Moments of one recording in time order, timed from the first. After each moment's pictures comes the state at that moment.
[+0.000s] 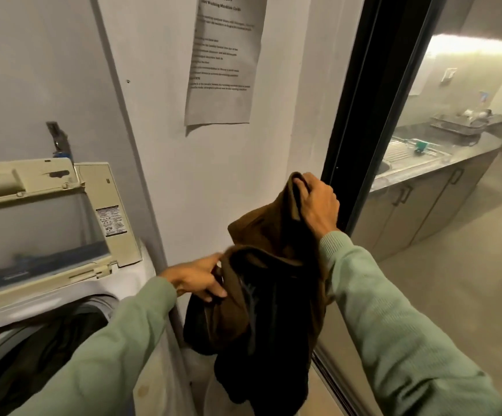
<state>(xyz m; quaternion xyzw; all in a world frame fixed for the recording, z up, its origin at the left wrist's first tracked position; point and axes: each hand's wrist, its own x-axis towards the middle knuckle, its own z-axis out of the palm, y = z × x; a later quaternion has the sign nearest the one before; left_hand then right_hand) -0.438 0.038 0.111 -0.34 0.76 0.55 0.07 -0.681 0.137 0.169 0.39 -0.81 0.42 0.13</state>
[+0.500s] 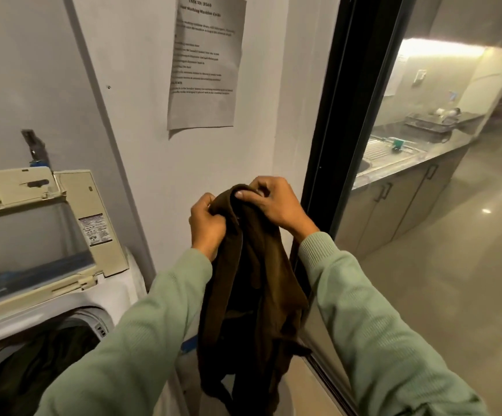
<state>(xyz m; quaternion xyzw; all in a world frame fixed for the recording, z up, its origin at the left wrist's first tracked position) -0.515 0.045 0.147 -0.36 0.64 0.53 -0.43 -0.638 0.133 0.197 0.53 -0.69 0.49 -0.09</state>
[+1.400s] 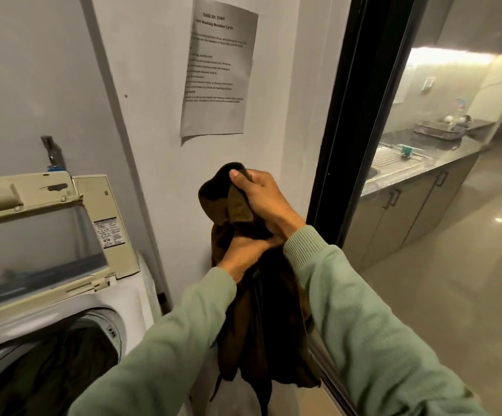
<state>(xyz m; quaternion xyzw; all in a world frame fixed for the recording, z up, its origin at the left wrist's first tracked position) -0.514 0.095 0.152 -0.35 0.59 0.69 -0.22 -0.581 0.113 0.231 0.45 -0.60 0.62 -0.26</state>
